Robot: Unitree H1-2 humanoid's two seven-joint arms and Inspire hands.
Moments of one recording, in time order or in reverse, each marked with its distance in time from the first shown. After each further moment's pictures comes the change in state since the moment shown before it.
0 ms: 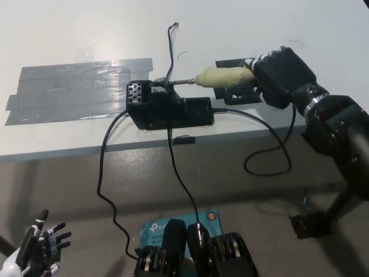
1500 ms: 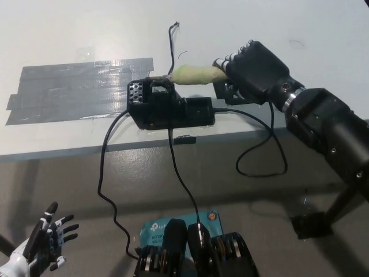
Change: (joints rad) left_arm -0.017 0.000 -0.033 -0.037 0.018 -0.001 0.000; right_arm -0.094 0.008 0.136 0.107 -0.093 -0.067 -0.176
